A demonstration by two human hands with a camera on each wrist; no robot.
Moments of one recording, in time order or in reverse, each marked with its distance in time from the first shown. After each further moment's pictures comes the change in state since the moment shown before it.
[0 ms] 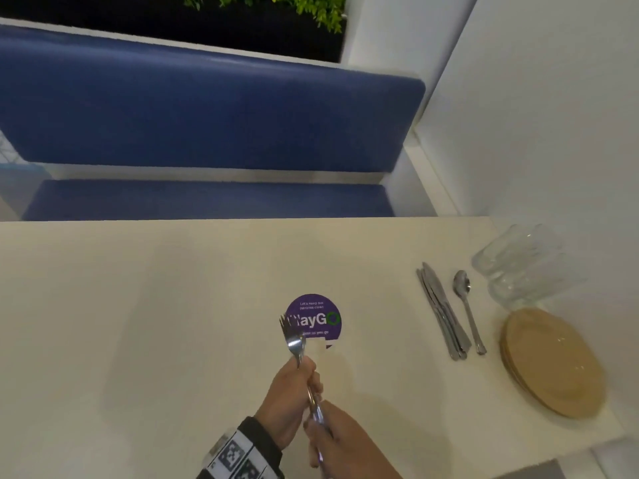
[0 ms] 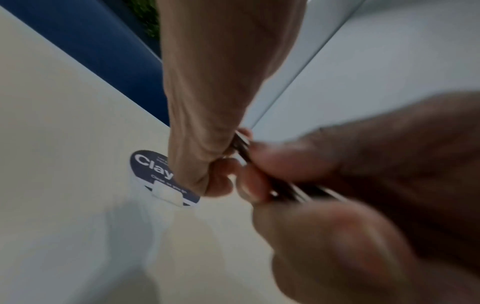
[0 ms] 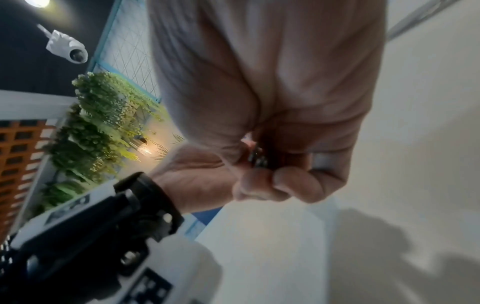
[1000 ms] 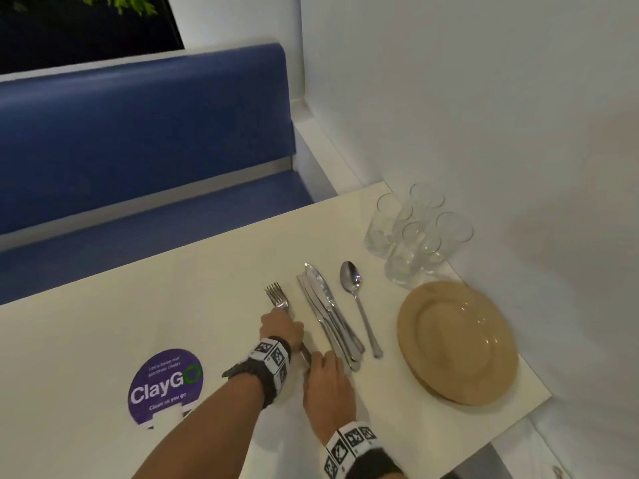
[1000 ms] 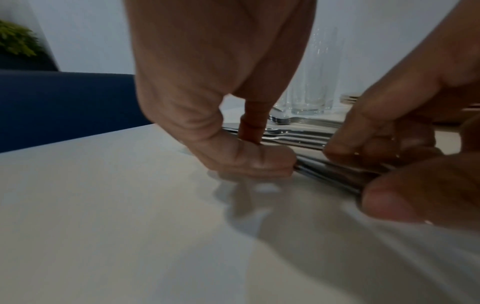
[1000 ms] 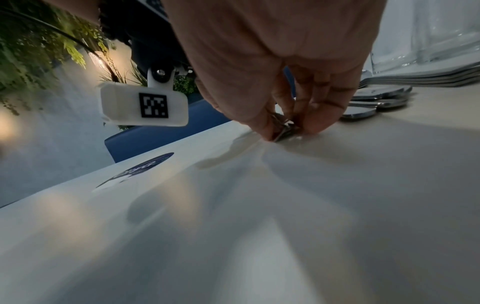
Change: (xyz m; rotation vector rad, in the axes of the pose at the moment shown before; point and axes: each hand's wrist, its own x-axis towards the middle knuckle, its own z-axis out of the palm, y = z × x) left_hand 0.214 0.004 0.261 1.221 0.231 0.066; right_hand 0.097 0.142 -0.195 -0.555 0.677 -0.007
